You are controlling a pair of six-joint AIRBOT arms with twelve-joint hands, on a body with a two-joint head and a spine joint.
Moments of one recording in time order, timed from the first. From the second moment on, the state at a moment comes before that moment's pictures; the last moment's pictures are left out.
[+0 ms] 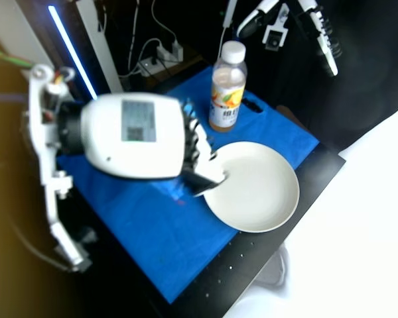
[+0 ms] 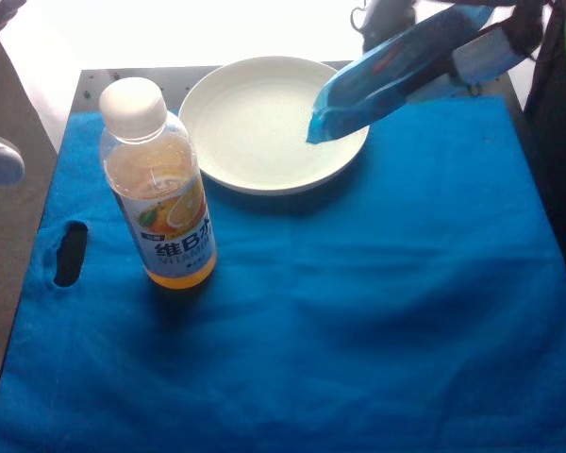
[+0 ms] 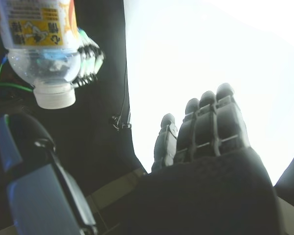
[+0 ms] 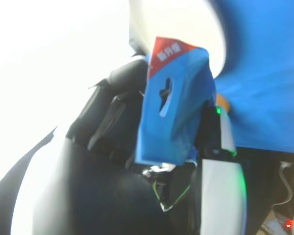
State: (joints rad) left arm 0.98 -0.77 1.32 0.13 -0.98 0.11; right arm -0.24 -1.17 1.46 -1.35 0.48 0.29
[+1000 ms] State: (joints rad) left arm 0.98 -0.83 1.36 0.13 -1.01 0.11; right arm -0.31 -1.50 1.81 -1.19 0.42 0.28
